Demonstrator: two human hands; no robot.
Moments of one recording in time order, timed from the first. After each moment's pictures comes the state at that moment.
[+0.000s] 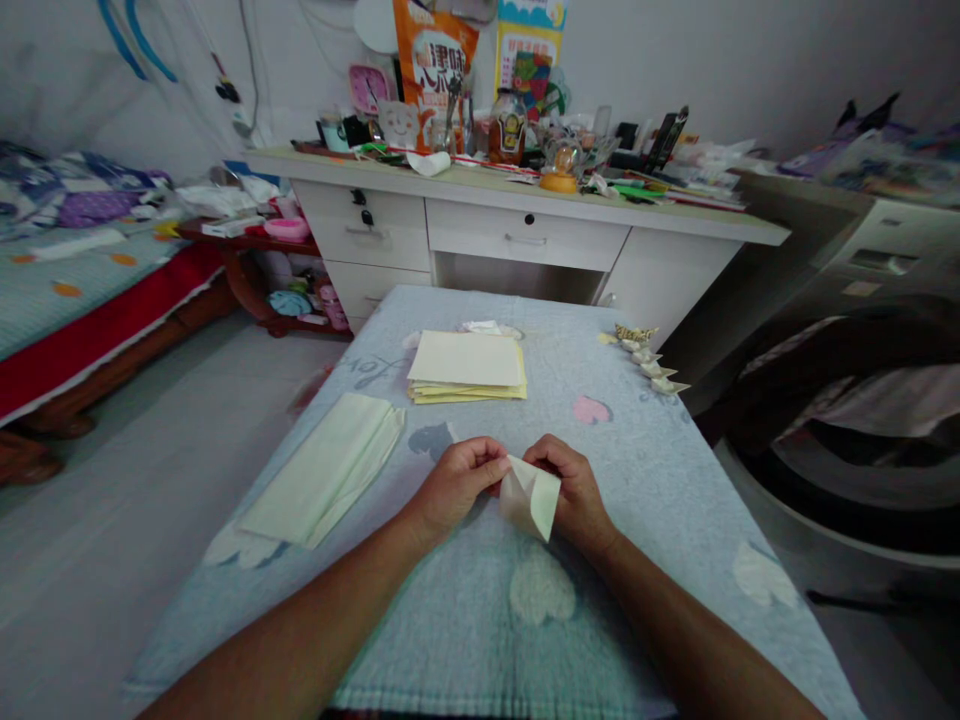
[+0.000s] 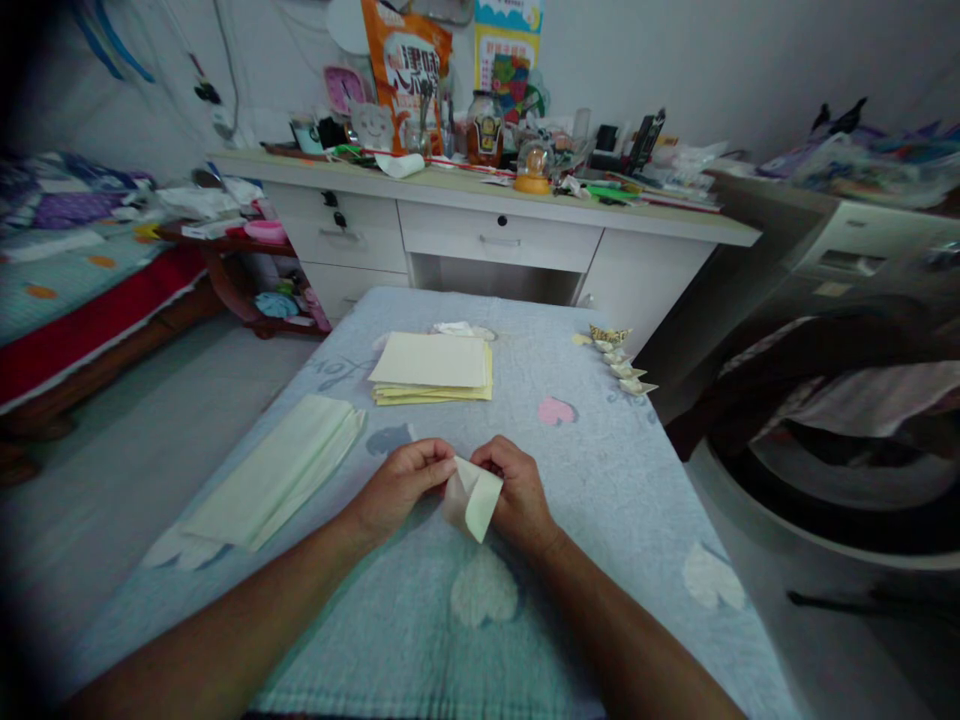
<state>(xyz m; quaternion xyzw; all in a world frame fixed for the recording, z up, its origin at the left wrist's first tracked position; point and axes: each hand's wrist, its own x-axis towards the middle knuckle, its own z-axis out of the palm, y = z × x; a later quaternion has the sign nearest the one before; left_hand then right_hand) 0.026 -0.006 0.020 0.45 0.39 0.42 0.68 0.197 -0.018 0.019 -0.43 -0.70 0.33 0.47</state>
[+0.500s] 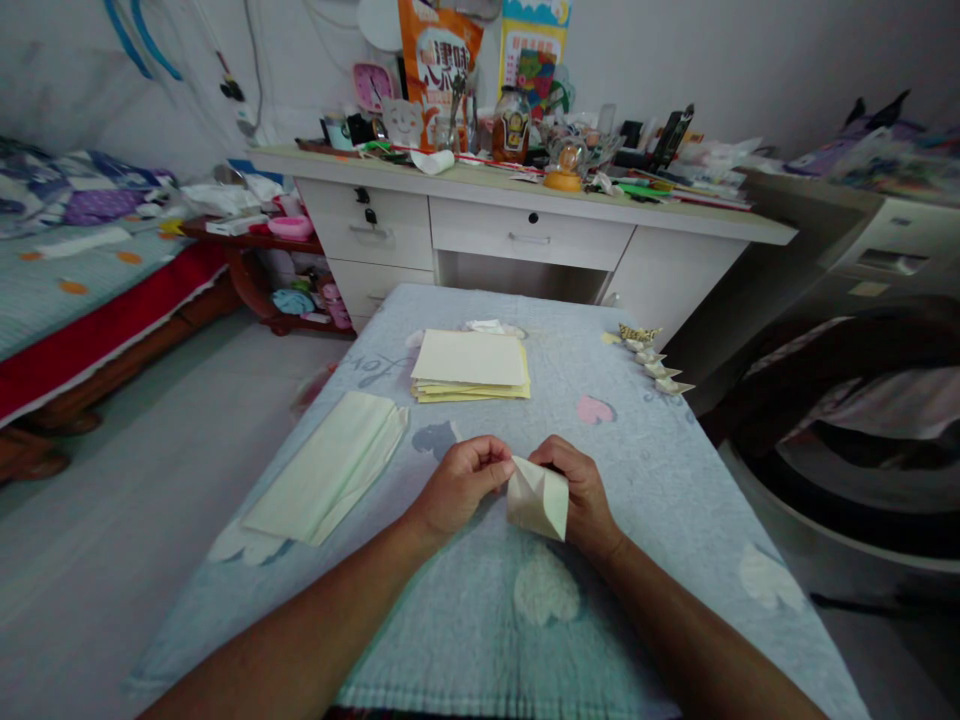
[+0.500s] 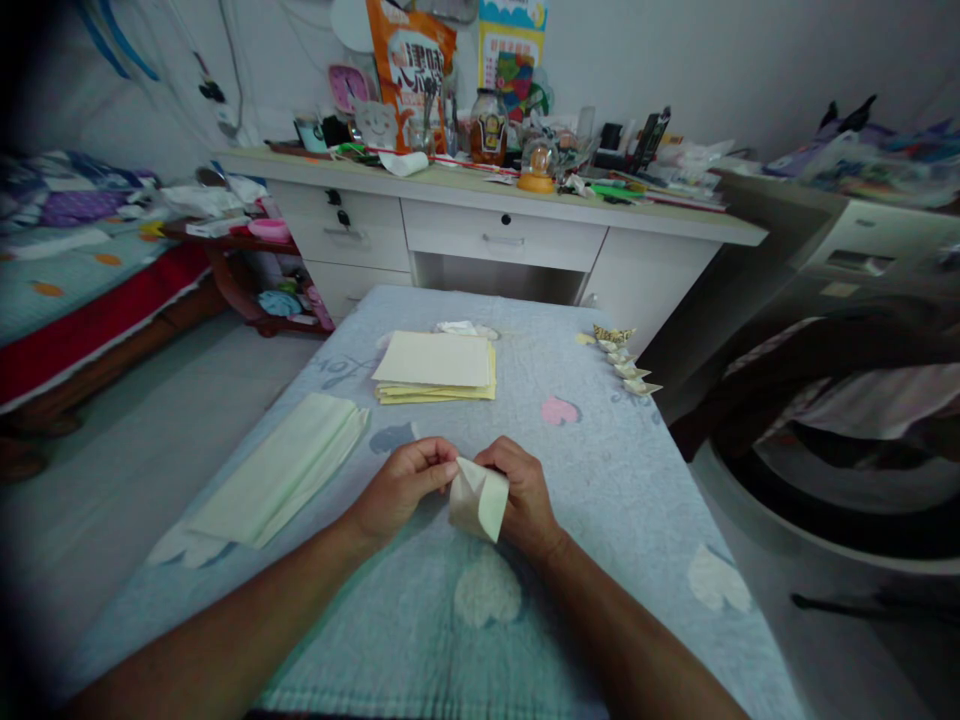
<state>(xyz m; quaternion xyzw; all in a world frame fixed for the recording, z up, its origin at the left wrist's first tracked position) 0.024 -0.009 0.026 0.49 0.38 0.43 0.65 0.198 -0.020 0.025 -0.39 -0.74 0.28 0.48</state>
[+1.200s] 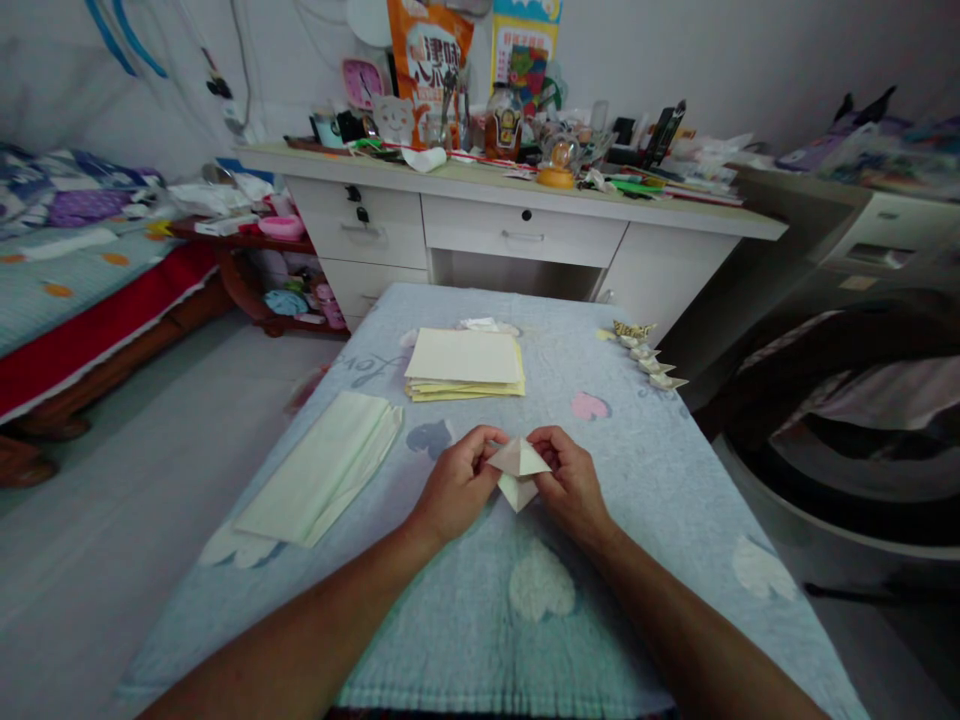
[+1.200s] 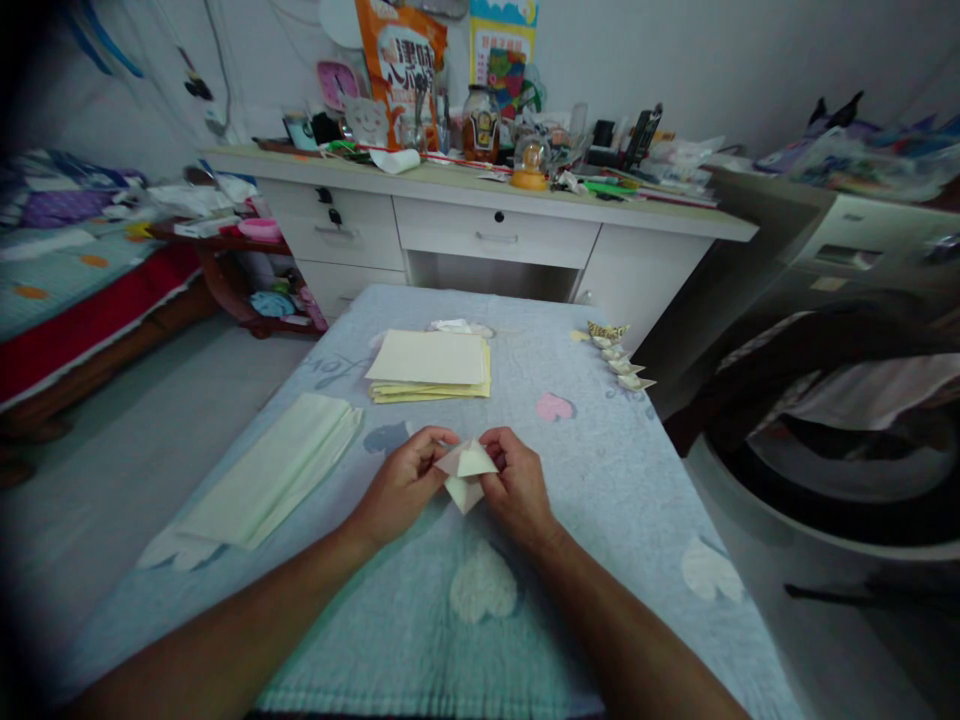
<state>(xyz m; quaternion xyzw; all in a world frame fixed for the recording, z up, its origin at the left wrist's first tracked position) 0.029 -0.011 0.012 0.61 0.43 0.40 0.52 0.198 -0.014 0.008 -0.52 -0.66 0.34 0.43</state>
